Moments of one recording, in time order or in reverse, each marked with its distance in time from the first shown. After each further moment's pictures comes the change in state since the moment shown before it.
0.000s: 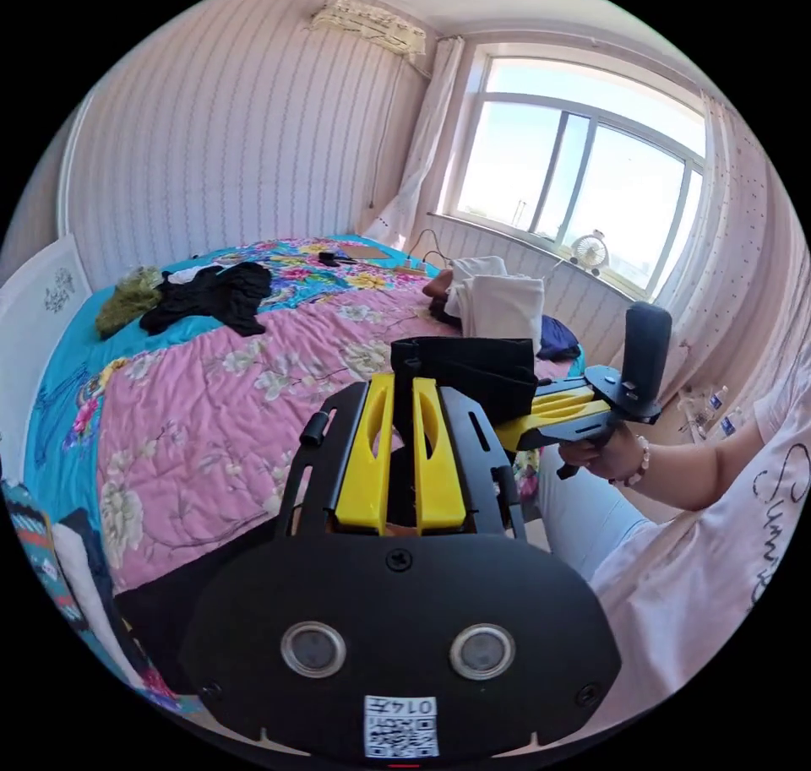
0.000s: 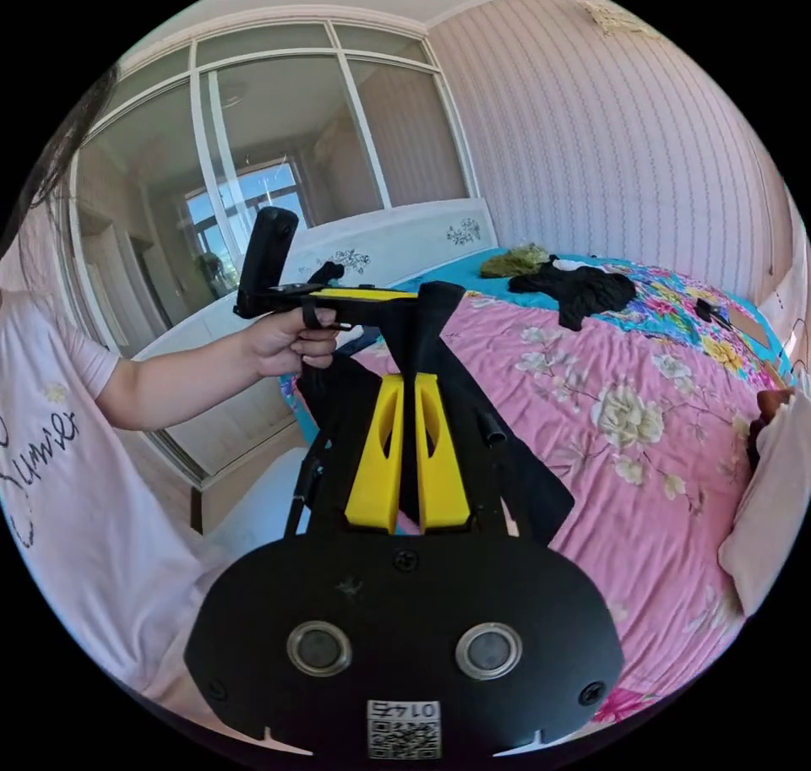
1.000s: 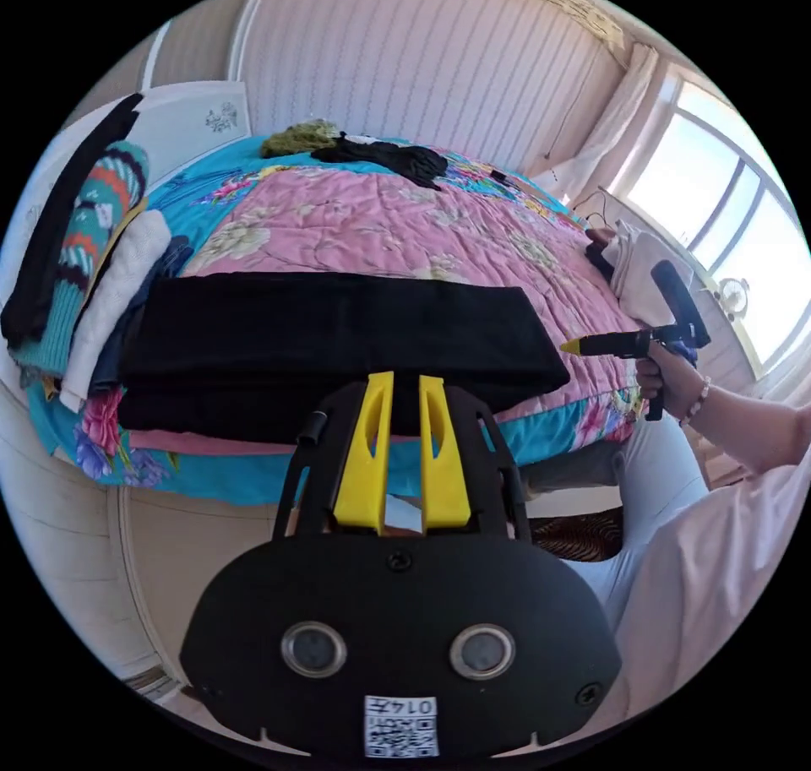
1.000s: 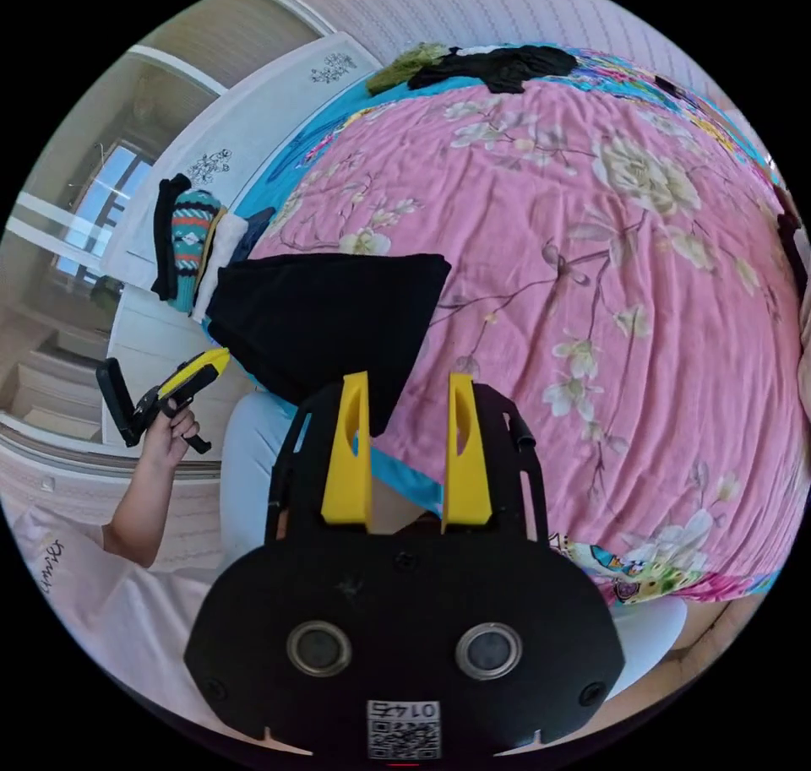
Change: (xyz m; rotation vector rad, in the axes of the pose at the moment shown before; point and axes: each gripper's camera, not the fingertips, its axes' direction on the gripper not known) left arm -0.113 0.223 -0.060 -0.307 -0.283 -0.337; right arm 0.085 -0.116 0.158 -0.540 0.014 0.553
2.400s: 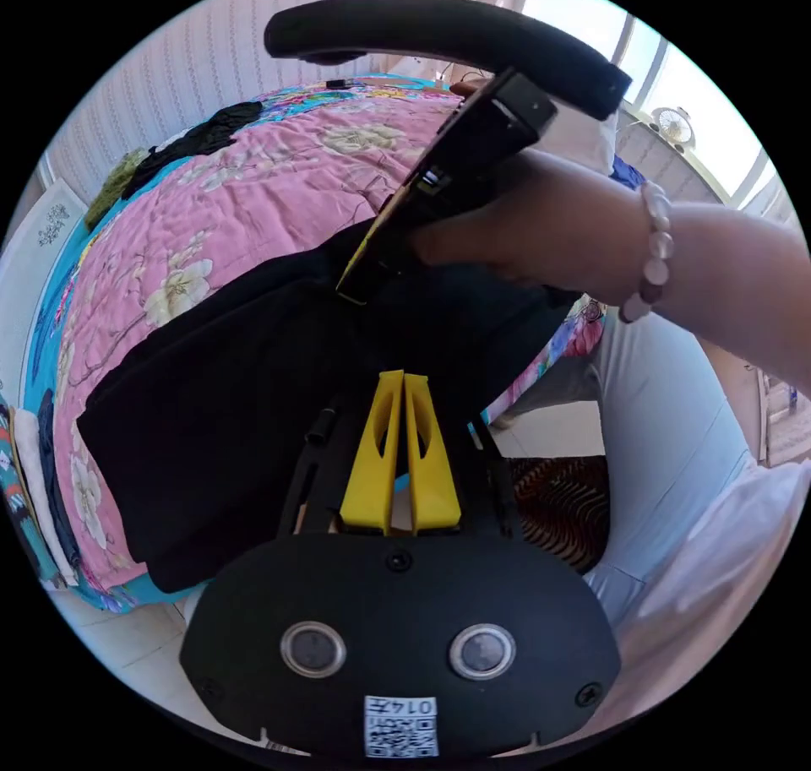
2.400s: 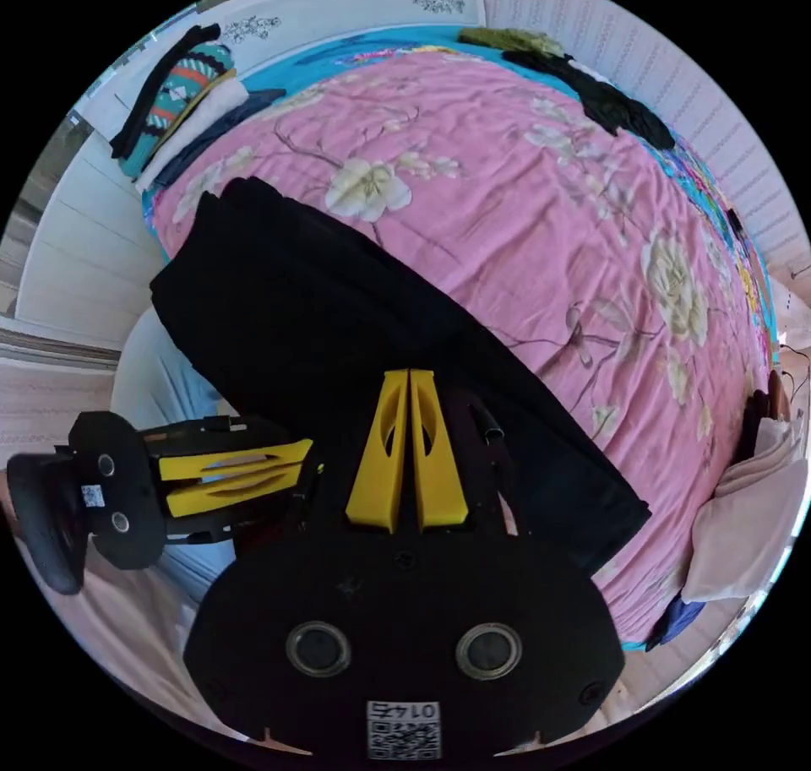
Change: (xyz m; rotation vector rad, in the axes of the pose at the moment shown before) left arm 0.324 -0.016 0.135 -0.202 0.136 0.420; right arm -0.070 -0.044 0.019 -0.143 0.389 -0.325
